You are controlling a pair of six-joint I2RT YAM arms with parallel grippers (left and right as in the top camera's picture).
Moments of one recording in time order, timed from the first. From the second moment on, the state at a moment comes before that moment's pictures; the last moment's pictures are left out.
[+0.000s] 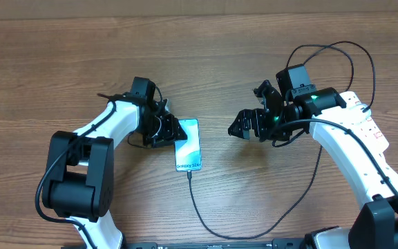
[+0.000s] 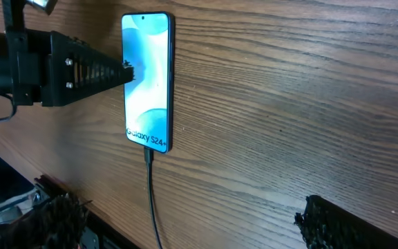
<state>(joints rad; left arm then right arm) -0.19 1.92 1.13 -0.71 0.49 -0.33 0.25 1.57 1.19 -0.95 -0.53 0.20</state>
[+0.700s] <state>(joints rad) -0.19 1.60 1.71 -1.25 0.04 -0.34 0.25 1.57 1.19 -0.89 -0.51 0.20</state>
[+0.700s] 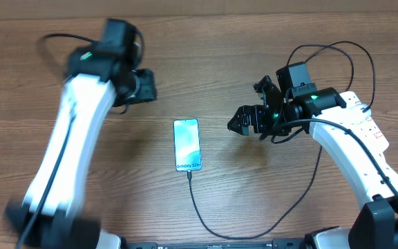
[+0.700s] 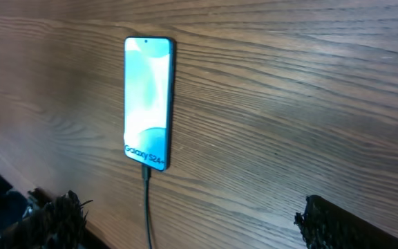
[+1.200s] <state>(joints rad) -0.44 0.79 1.62 -1.43 -0.31 -0.47 0.25 1.57 1.19 -0.92 -0.51 0.20</state>
